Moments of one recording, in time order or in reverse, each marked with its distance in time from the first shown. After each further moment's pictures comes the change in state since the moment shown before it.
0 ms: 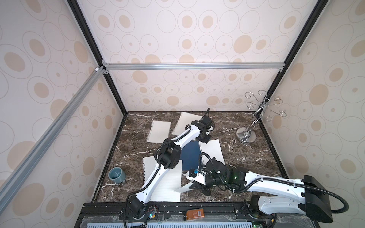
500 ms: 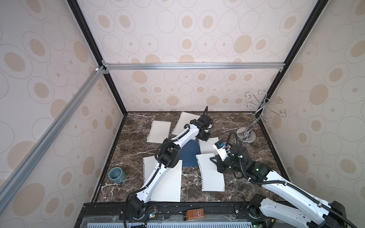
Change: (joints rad) left arm 0.030 0.033 0.069 0.028 0.011 -0.031; right arm -0.468 -0.243 0.024 -0.248 0.292 0.237
